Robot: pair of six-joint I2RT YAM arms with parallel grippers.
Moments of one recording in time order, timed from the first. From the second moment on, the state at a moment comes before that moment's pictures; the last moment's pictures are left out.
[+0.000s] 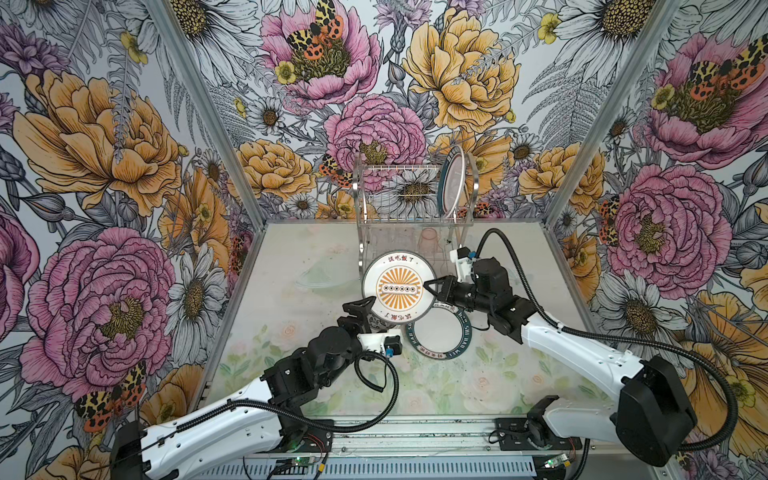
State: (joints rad) left arm -0.97 0.69 0.55 -0.12 -0.36 0.88; right arm 0.53 1.24 0.82 0.01 -0.35 0.84
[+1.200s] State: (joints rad) left arm -0.39 0.72 0.71 -0.30 0.57 0.07; right arm 0.35 1.12 0.63 -0.34 -0.30 0.72
